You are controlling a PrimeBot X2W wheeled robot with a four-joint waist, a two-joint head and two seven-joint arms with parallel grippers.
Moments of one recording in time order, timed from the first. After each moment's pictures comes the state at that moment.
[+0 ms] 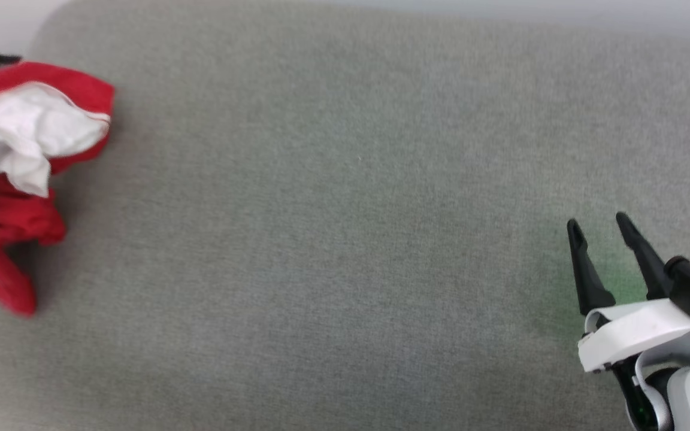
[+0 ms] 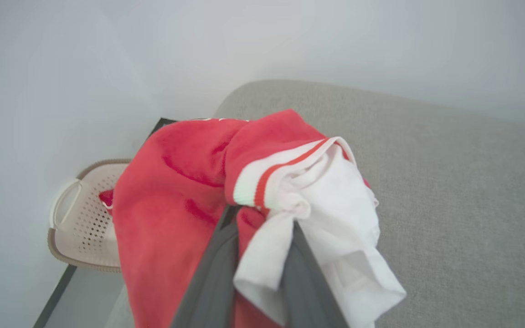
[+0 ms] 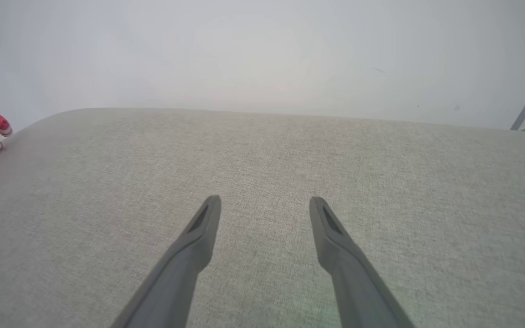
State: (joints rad) left arm -0.92 0.70 -0.34 0.89 -0.82 -0.13 0.21; right arm -0.22 -0.15 0.03 0.09 0.22 0.13 -0.06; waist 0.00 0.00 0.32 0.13
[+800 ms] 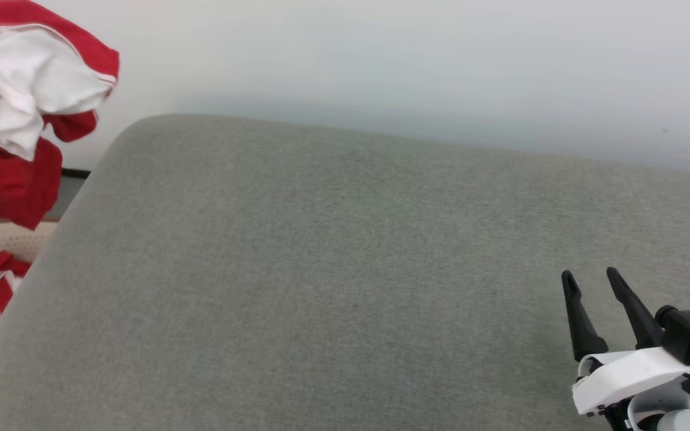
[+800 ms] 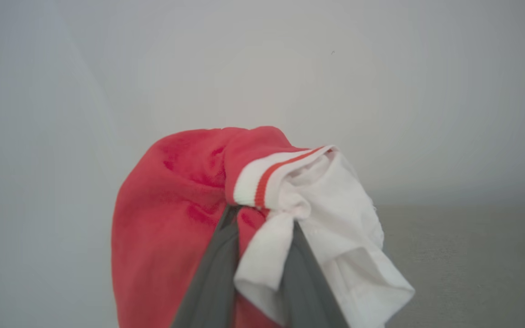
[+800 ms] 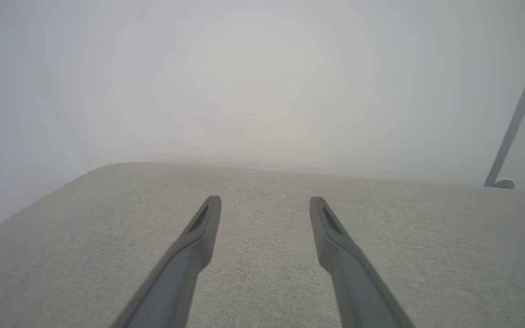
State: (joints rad) left arm -0.87 0.90 -0.39 0.37 -0.84 -0.05 0.34; right arm -0.12 -0.12 0.03 0.16 0.26 0.13 -0.11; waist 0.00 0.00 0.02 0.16
